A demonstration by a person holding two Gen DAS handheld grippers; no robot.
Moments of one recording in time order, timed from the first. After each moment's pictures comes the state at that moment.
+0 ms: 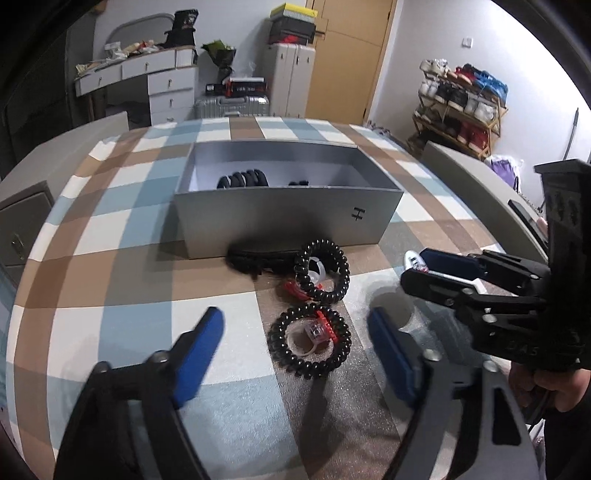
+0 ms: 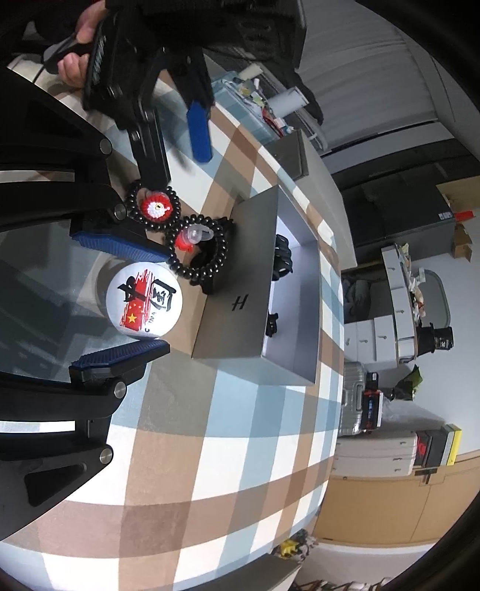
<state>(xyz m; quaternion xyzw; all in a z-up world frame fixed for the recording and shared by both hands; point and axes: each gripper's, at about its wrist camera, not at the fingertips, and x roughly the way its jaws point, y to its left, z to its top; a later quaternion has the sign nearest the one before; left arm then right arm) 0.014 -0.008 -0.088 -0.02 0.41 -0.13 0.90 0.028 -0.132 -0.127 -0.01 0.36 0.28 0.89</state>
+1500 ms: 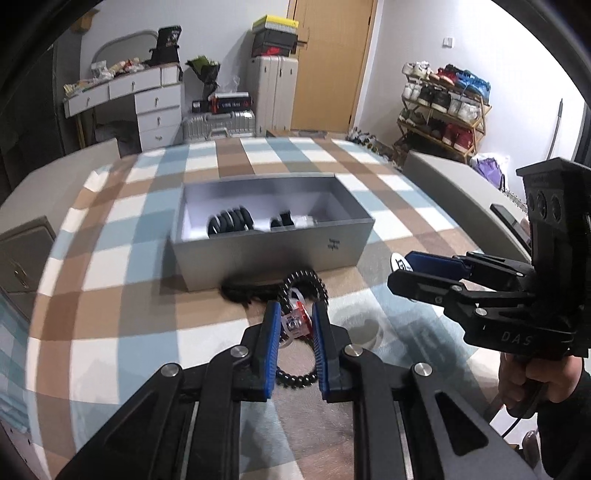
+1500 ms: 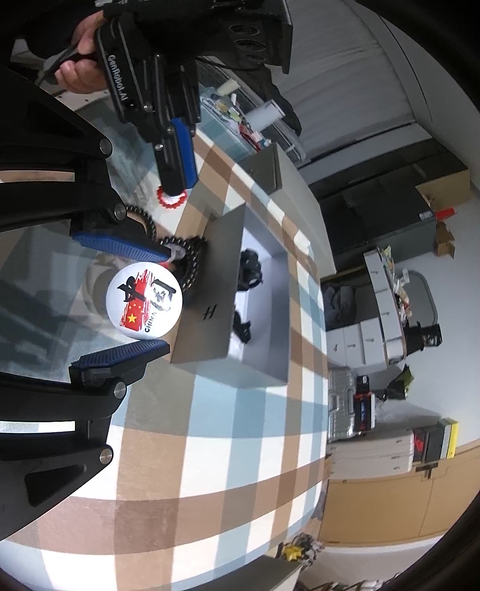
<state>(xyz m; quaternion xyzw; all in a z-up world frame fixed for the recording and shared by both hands) 0.003 -0.012 -0.050 0.00 0.38 -0.15 0.91 0.026 -0.141 -0.102 0.03 0.35 0.30 0.89</state>
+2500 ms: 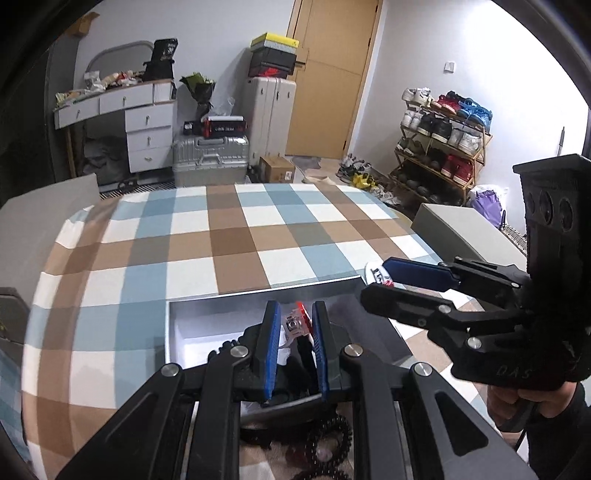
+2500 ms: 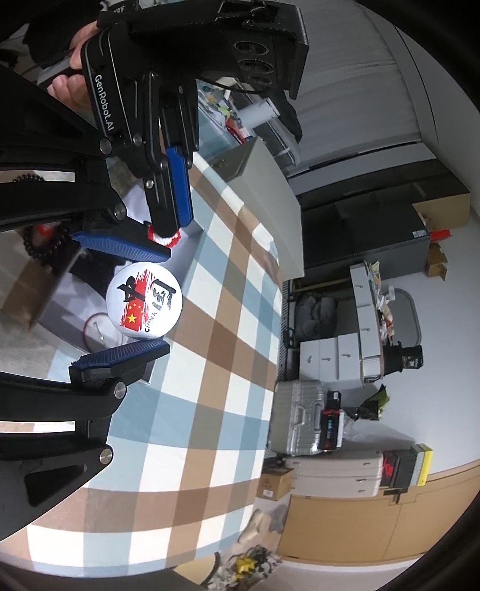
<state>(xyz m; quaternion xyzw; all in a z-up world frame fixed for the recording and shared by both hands) 0.102 -0.010 -0.035 -0.03 0.35 -0.18 0.92 0.127 -0.113 -0.061 -0.01 0.31 0.32 0.90</state>
